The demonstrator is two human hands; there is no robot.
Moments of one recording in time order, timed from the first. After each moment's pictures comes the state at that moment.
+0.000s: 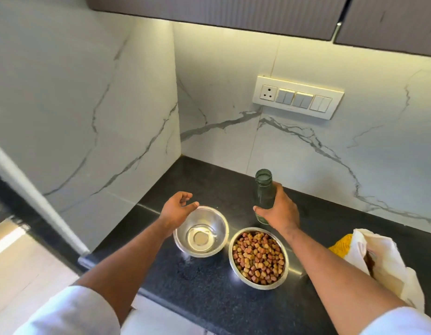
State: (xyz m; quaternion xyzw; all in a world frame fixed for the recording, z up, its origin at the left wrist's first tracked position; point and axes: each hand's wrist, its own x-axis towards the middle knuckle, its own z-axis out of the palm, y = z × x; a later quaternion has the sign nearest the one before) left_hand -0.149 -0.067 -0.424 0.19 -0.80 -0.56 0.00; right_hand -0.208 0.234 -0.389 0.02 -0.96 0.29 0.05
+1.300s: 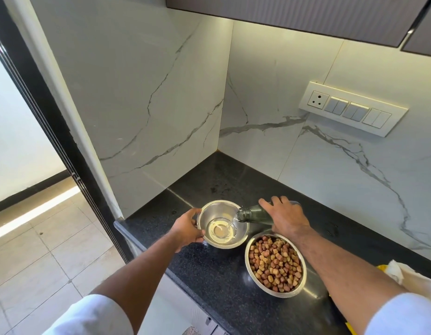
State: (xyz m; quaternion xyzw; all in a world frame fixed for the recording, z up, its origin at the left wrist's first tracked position) left_hand -0.073 -0.059 -0.453 0.29 -0.75 -0.59 -0.06; right_hand -0.225 0.198 -0.395 0.33 -0.93 -0.17 -0.02
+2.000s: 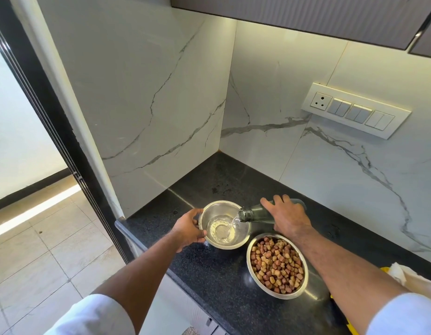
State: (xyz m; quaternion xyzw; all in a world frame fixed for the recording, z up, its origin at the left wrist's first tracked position) left_hand -0.073 -0.061 -0.452 0.30 -0.74 -0.61 -0.07; right_hand -0.226 0.193 -0.391 0.32 -0.93 -0.18 -0.02
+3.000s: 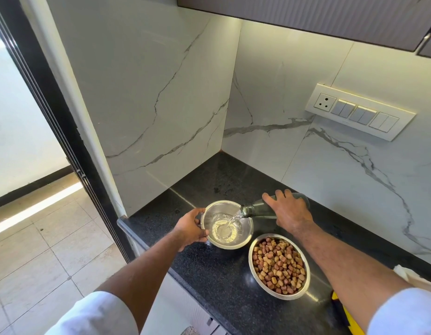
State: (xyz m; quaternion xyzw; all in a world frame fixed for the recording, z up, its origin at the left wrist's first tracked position) left_hand -0.073 -0.064 -0.454 0.30 -0.72 -0.62 -0.07; right_hand -0.228 0.184 -0.377 0.32 -0.92 -0.21 0.00
